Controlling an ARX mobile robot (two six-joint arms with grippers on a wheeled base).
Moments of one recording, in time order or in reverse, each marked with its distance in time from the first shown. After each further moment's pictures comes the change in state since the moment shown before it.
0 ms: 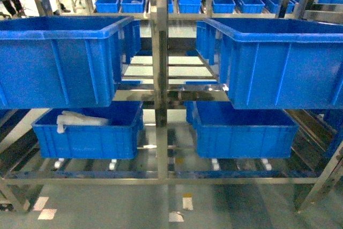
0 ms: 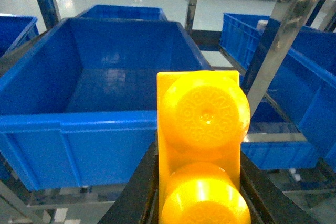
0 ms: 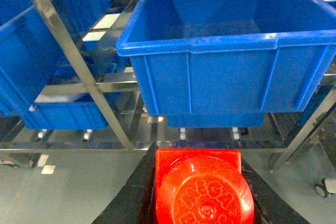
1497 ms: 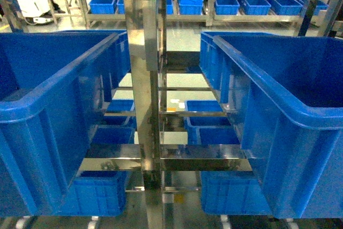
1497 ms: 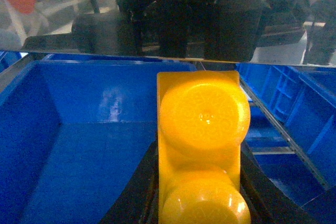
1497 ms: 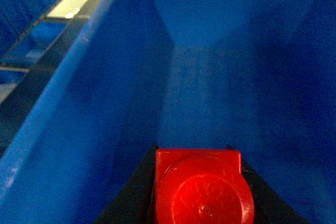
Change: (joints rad) left arm 0.001 0.002 0.002 0.002 0.000 -0.002; right arm -0.024 0.386 0.194 0.058 -0.022 -0.125
